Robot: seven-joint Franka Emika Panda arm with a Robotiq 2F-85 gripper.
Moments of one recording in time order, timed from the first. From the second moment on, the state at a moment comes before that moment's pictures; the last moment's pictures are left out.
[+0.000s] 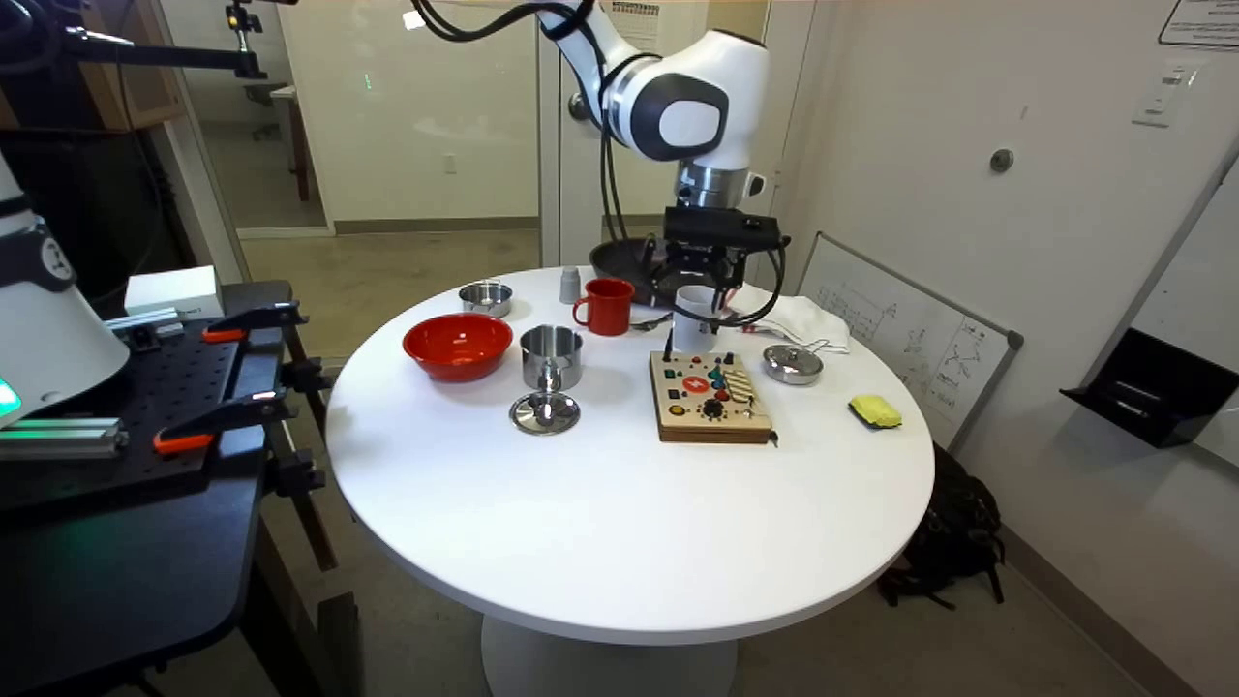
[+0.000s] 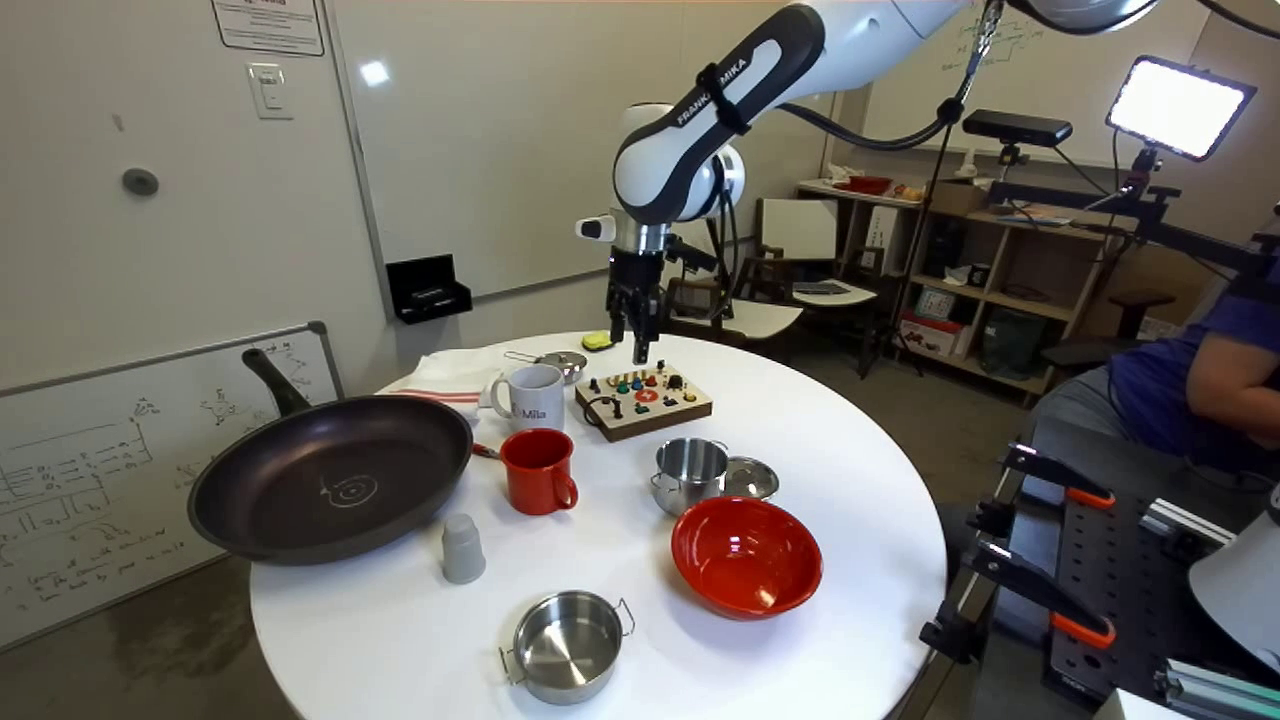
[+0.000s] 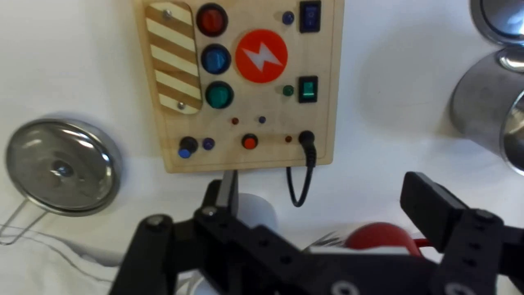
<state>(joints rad) -0.25 0.91 0.22 -1.47 -0.14 2.36 -1.14</state>
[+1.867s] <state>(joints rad) -0.03 1.32 0.02 -0.78 -0.19 2.11 -1.16</state>
